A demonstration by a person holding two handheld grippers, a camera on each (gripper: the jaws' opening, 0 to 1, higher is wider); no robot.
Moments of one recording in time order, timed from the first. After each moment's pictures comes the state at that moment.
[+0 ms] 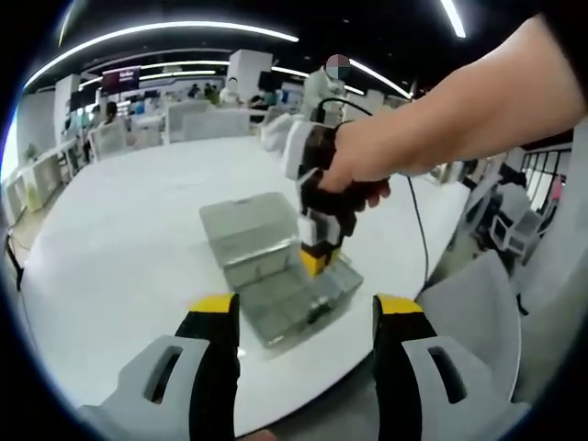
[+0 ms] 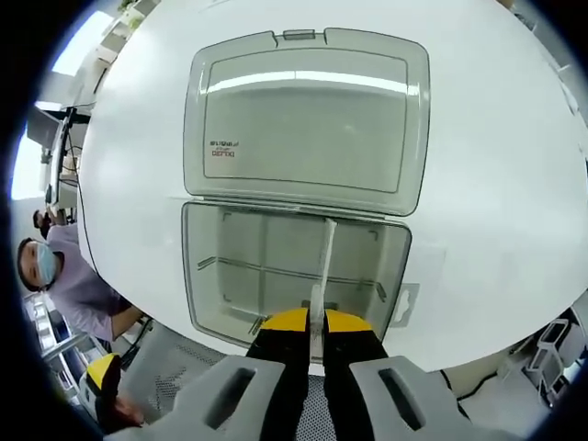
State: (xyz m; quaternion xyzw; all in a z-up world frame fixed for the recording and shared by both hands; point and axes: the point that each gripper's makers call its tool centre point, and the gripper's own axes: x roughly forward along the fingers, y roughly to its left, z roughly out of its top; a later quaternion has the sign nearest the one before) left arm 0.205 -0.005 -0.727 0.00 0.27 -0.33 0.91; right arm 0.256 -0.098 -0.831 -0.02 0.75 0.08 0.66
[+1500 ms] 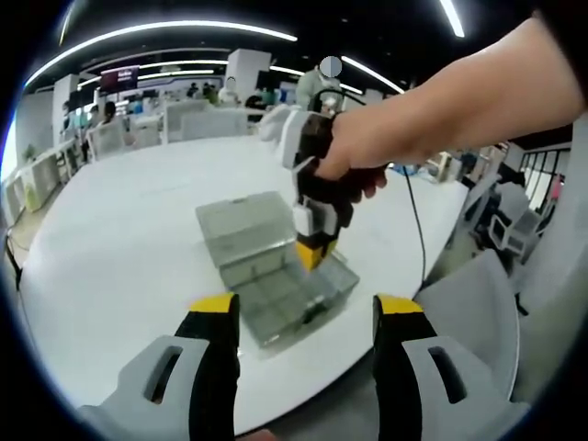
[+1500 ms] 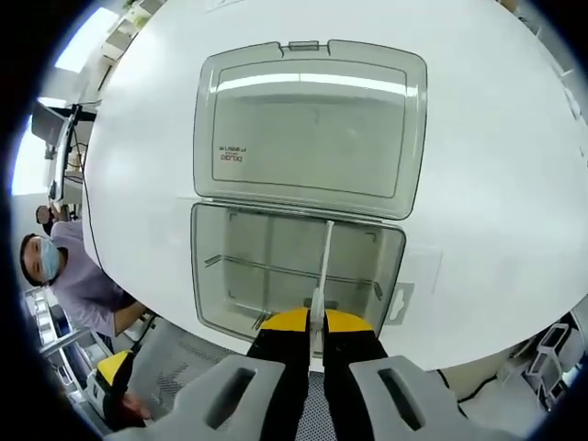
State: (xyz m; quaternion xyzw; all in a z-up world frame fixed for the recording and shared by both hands) left arm 0.203 -0.010 -0.728 0.00 0.27 -0.33 0.91; right arm 0.260 -0.097 -0.822 -0.01 0.74 0.09 0.66
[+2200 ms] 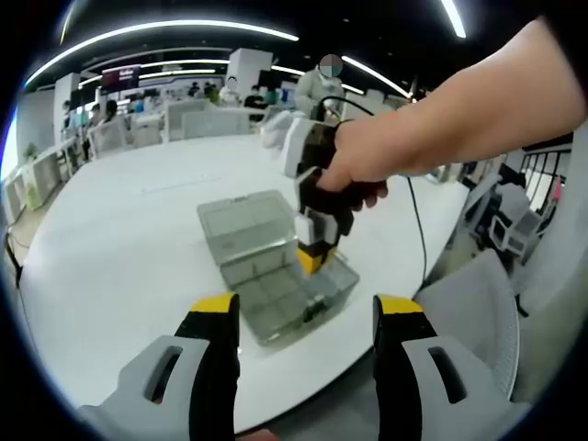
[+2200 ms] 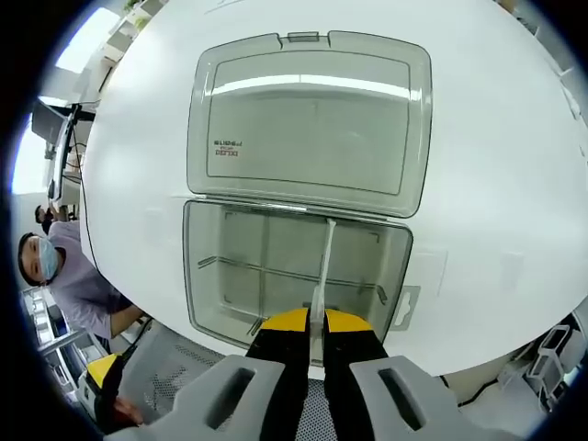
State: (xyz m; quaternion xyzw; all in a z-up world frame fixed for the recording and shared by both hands) left arm 0.202 -0.009 -0.730 0.00 0.27 -0.33 0.91; right arm 0.259 -0.097 -0.834 -0.01 0.74 0.09 0.67
